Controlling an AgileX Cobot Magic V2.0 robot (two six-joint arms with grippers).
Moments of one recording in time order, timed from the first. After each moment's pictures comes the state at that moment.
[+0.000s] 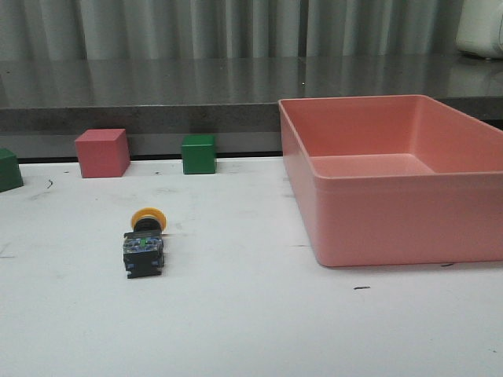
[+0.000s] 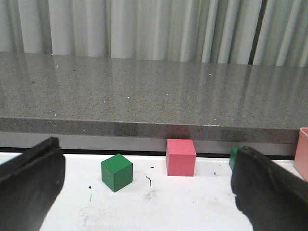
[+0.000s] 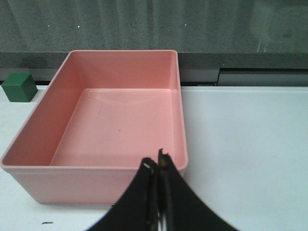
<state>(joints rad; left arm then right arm) -0.03 0.41 -0.39 0.03 0.10 -0.07 0.06 0.42 -0.41 -0.04 0.34 0.11</state>
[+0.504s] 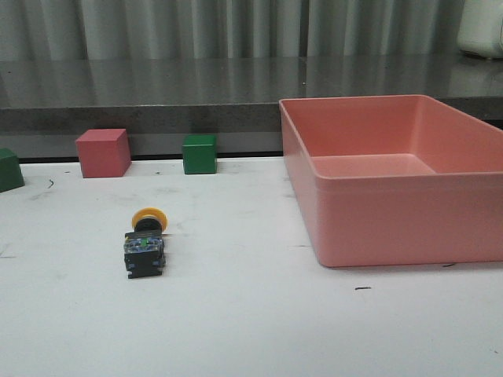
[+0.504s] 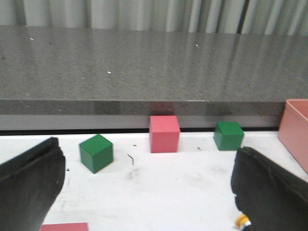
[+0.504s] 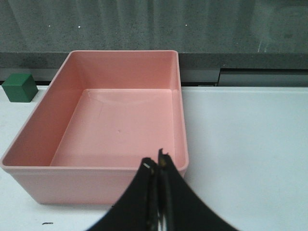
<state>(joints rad) -0.15 0.65 -0.49 0.03 0.11 -0.07 0.06 0.42 -0.41 -0.04 0.34 0.11</state>
